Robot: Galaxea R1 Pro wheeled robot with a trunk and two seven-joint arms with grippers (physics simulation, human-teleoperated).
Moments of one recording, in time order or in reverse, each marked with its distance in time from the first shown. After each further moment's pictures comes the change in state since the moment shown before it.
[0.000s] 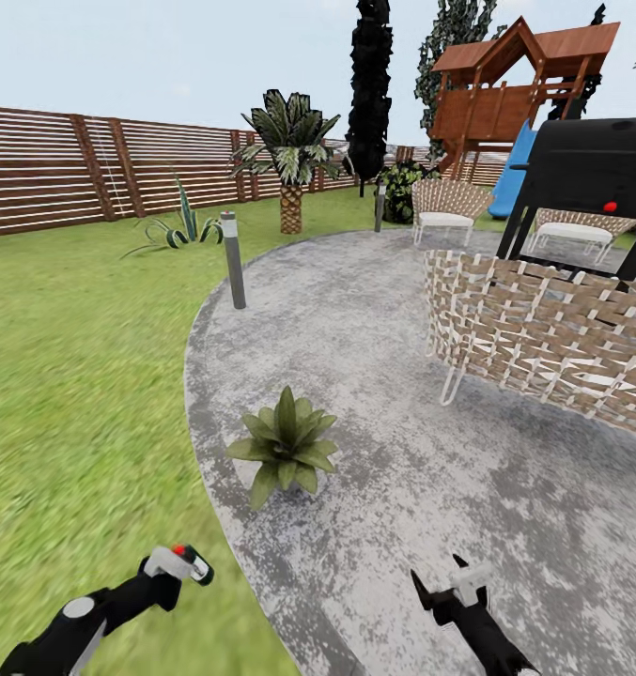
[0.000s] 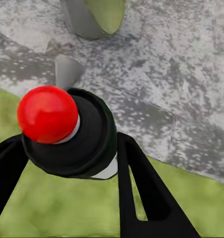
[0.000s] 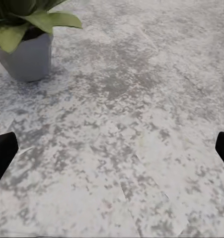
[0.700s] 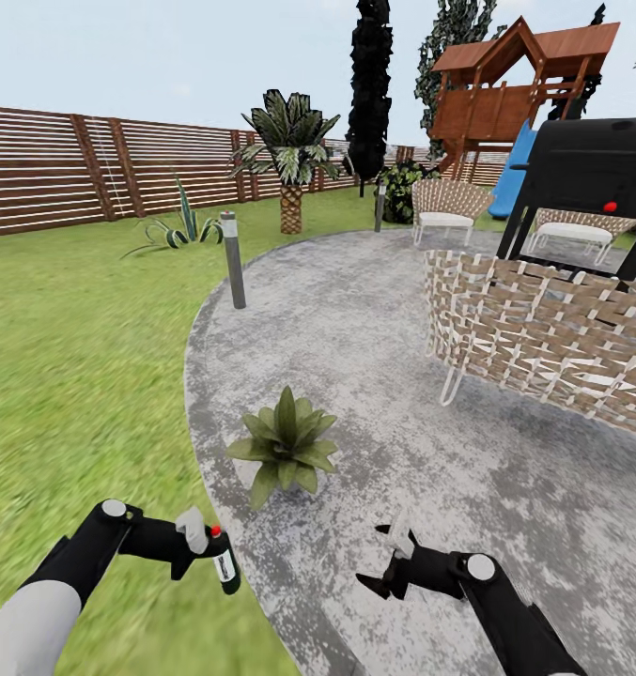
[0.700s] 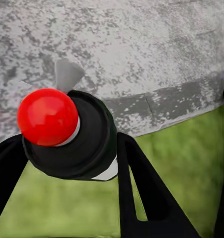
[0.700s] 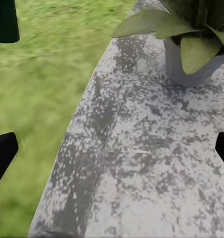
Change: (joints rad) left arm -0.183 -0.024 0.002 -0.194 -0.387 0.228 -0.676; right arm -0.171 0.012 0.142 -0.198 0.269 0.339 0.605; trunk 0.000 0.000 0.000
